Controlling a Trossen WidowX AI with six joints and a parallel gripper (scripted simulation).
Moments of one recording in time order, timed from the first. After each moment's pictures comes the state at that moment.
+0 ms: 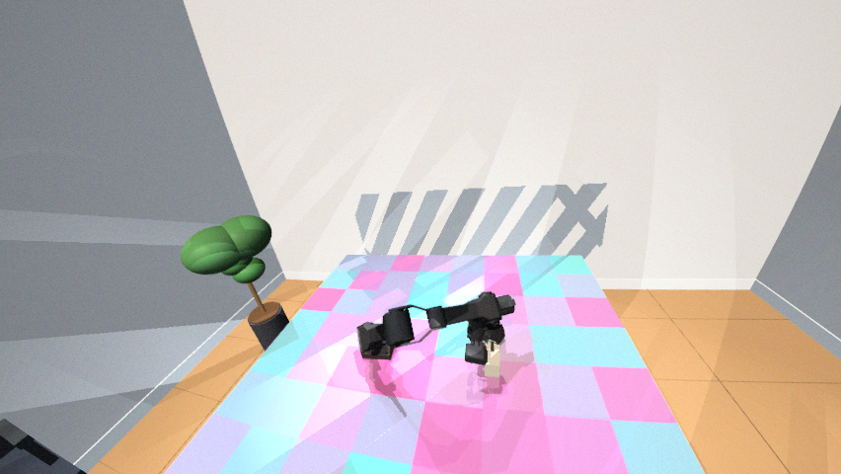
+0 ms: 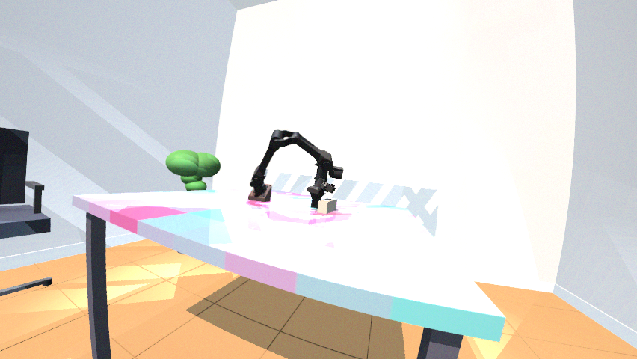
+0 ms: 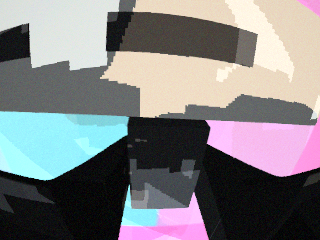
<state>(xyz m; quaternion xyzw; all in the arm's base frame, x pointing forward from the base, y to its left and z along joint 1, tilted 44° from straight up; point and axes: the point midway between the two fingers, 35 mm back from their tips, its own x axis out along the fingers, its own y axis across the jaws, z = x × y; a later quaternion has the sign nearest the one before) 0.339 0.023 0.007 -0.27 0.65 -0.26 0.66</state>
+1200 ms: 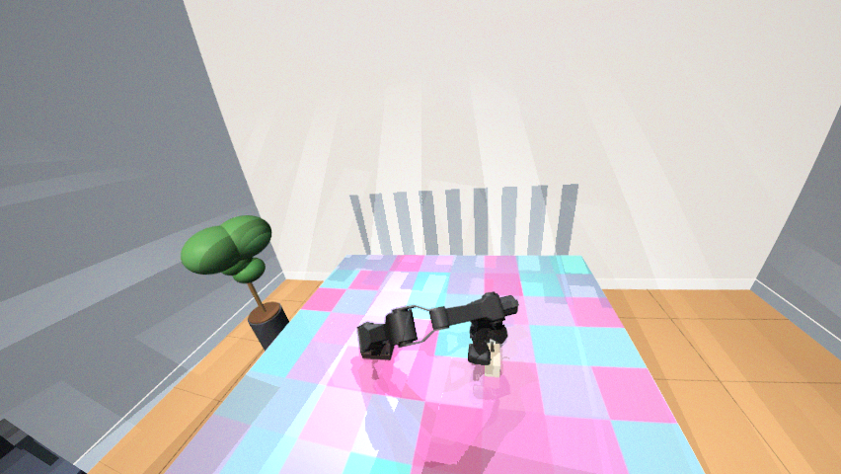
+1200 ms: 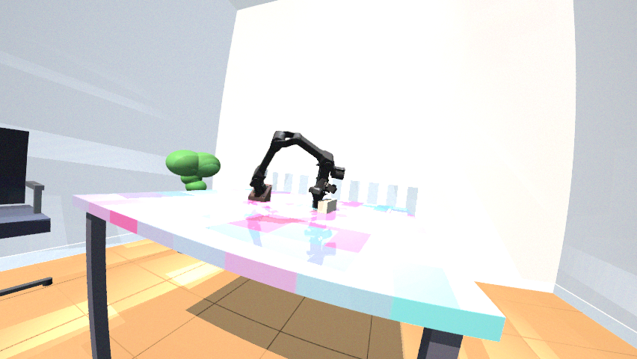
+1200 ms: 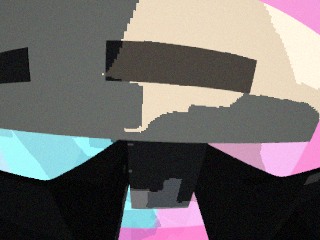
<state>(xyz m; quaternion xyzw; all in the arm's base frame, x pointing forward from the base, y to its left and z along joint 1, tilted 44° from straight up) 0.347 0.023 0.007 -0.27 0.66 -0.26 0.65</state>
